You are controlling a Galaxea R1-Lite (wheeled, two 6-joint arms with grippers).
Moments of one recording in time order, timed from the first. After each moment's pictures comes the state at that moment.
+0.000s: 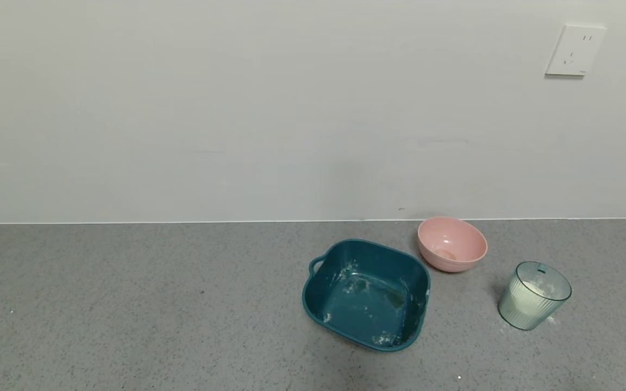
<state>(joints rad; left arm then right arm) 0.00 0.00 0.00 -0.01 0.02 -0.05 -0.01 0.48 -0.27 0.24 0.01 -0.01</state>
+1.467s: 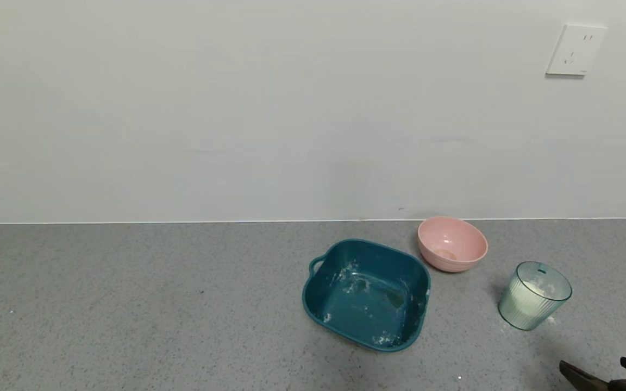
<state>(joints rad) 0.00 0.00 0.00 -0.01 0.02 -0.05 -0.01 1.29 -0.01 -0.73 0.03 0.02</state>
